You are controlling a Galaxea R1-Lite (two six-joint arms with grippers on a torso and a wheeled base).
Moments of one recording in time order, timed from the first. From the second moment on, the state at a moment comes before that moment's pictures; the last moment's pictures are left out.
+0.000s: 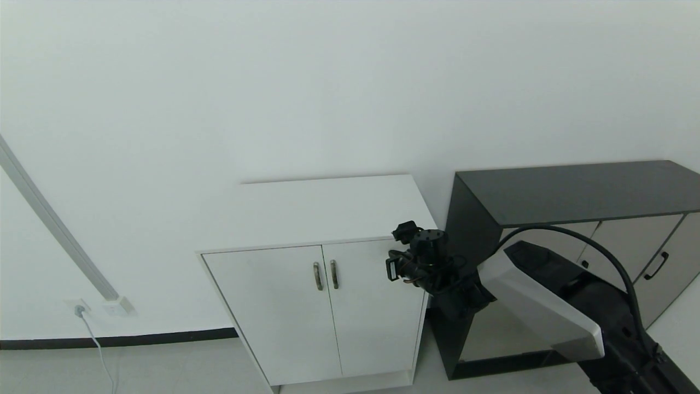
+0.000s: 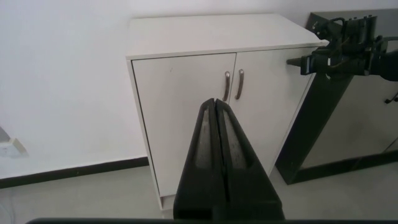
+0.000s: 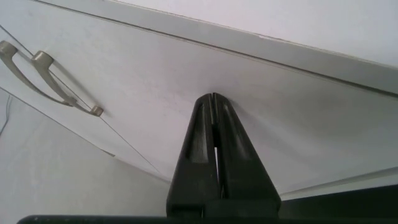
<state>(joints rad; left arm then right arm) 0.00 0.00 0.00 0.00 -0.06 -0.01 0.55 2.67 -1.65 -0.77 -0.07 0.04</state>
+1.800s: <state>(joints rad) 0.00 0.00 0.00 0.00 -0.05 -0.02 0.19 1.81 -0.29 -1.31 -0.06 -0.03</state>
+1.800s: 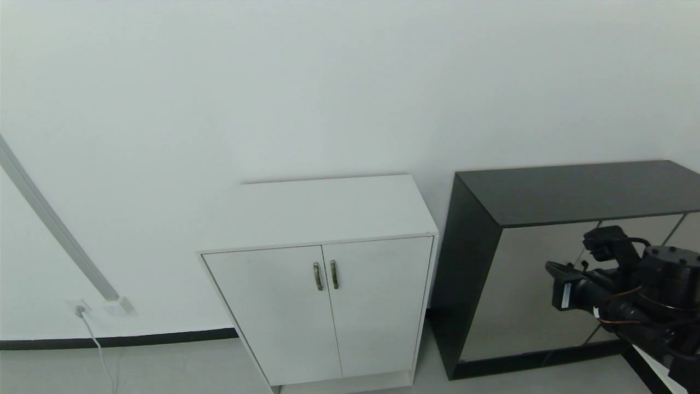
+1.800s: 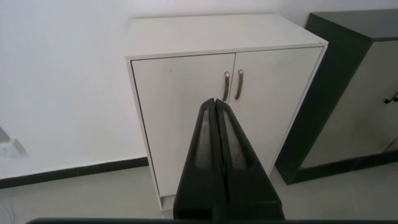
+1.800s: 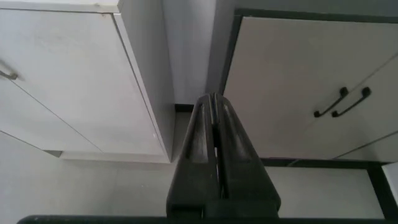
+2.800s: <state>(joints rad) 0.00 0.00 0.00 0.00 -0.05 -0.02 0.07 1.13 -0.15 -0.60 0.13 -0.06</state>
